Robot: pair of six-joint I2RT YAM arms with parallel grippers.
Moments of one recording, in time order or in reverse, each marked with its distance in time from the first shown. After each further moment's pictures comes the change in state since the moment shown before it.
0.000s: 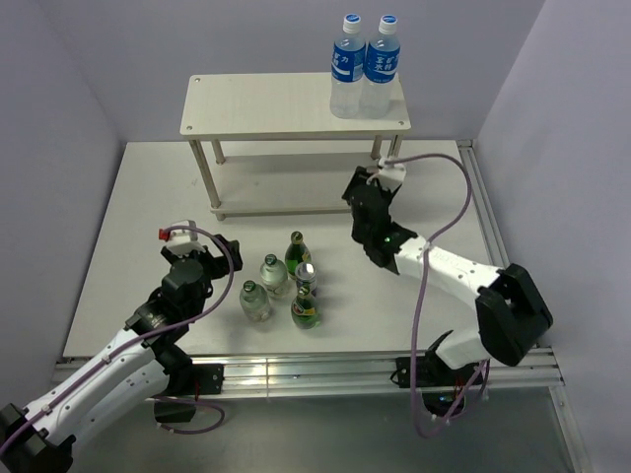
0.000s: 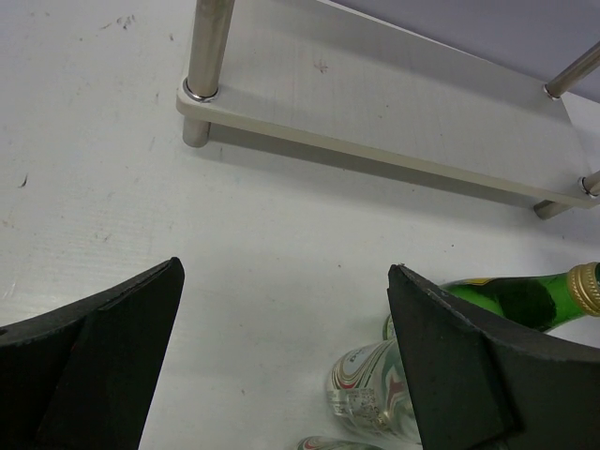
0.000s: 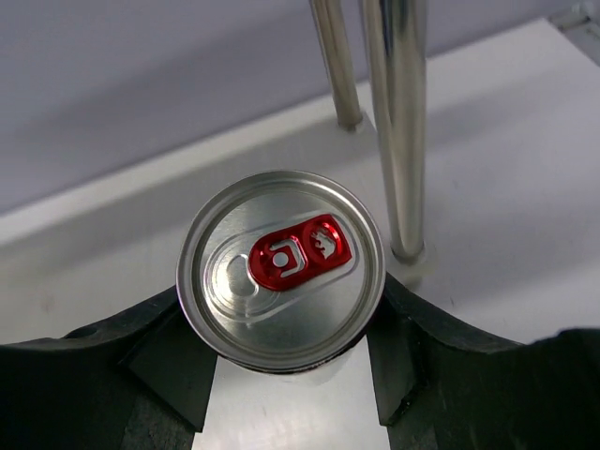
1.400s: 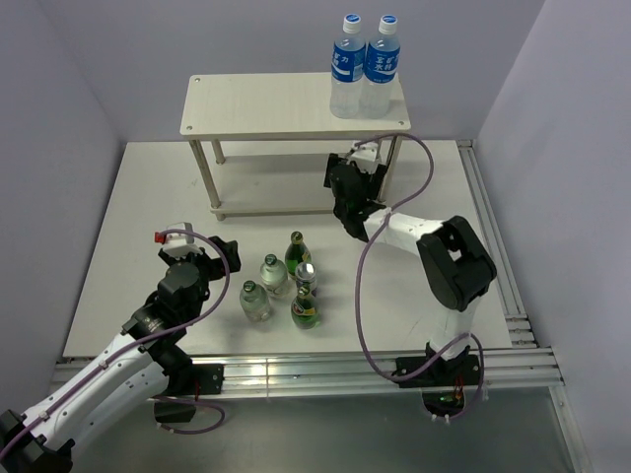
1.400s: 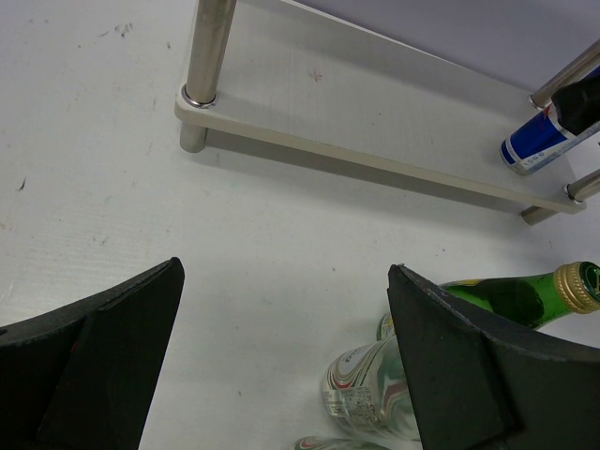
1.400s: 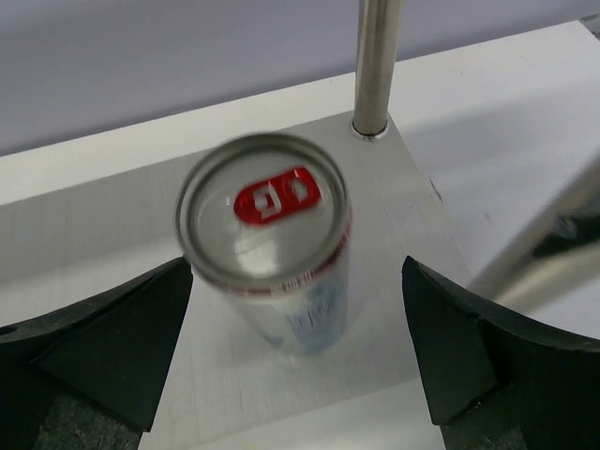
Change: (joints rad) left arm -0.001 -0.051 -0.019 -0.001 0.001 -0.003; right arm -0.134 0.487 0.349 0.095 -0.088 -0.142
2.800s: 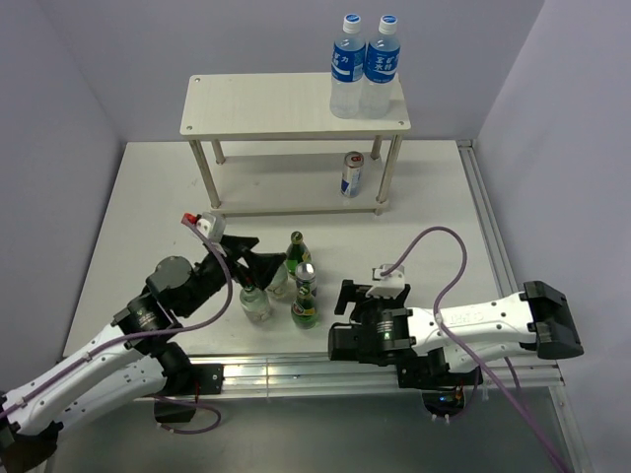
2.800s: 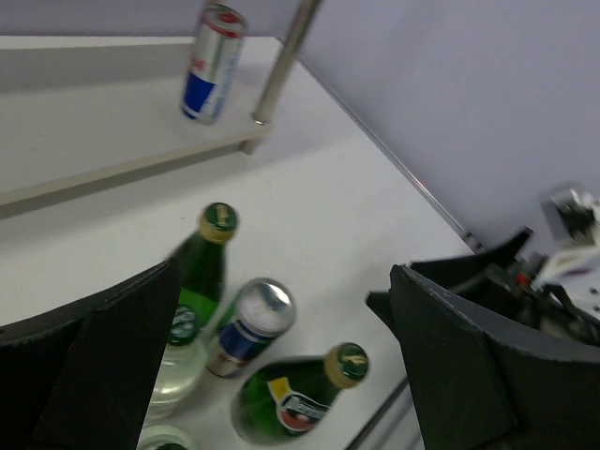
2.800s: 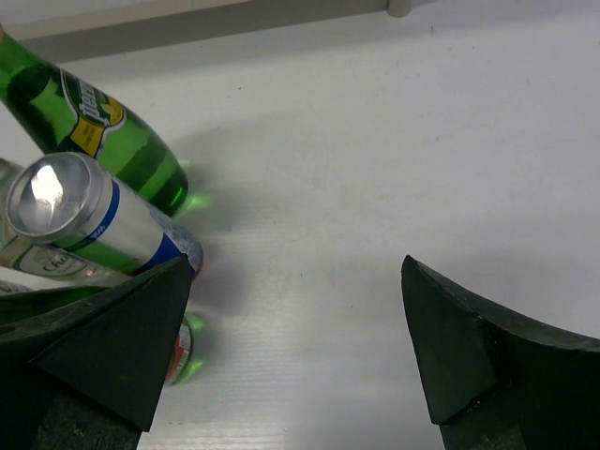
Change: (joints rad) left arm -0.166 0.062 0.210 0.059 0.477 0.076; right arm 0.958 -0.663 -0.414 -1.431 0.449 1.302
